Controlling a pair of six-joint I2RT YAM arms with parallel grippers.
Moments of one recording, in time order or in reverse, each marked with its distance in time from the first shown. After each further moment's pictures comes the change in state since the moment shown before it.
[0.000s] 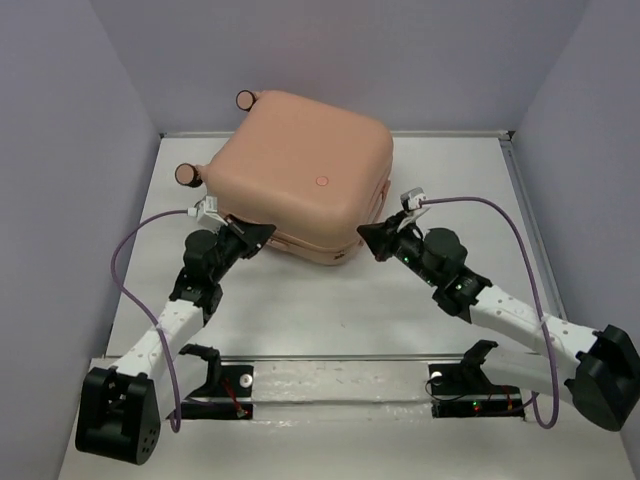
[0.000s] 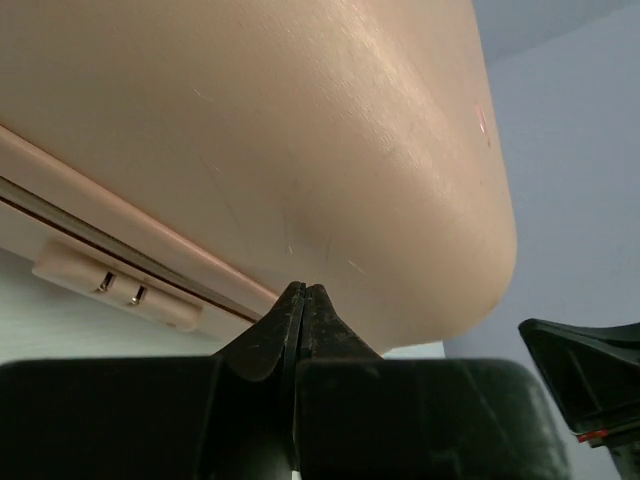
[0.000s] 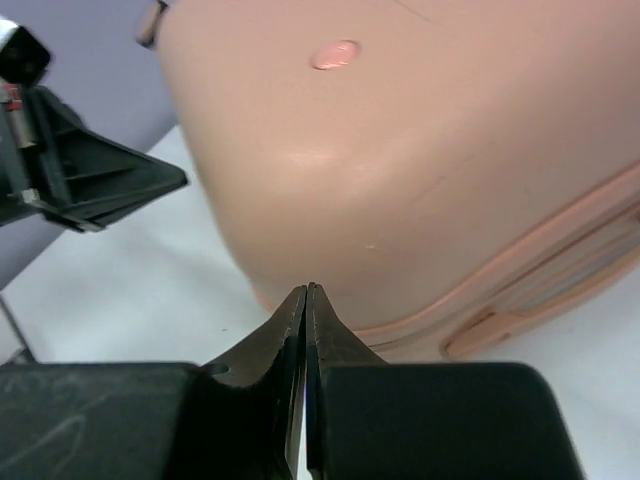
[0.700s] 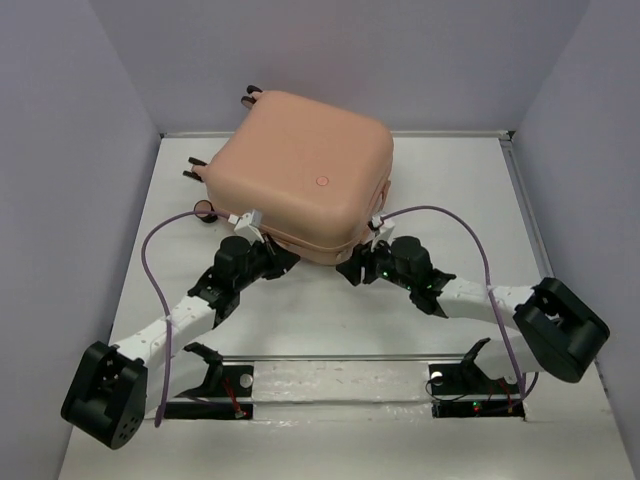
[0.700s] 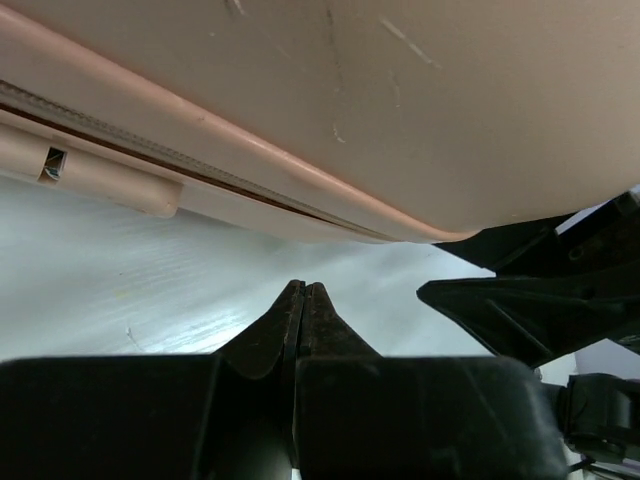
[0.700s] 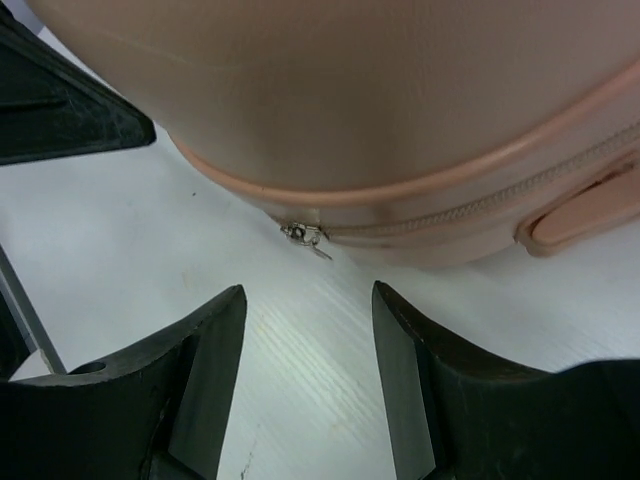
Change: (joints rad) left arm -0.260 0.059 0.002 -0.166 -0.075 0.188; right arm 0.019 0.294 -0.092 0.105 -0.167 0.048
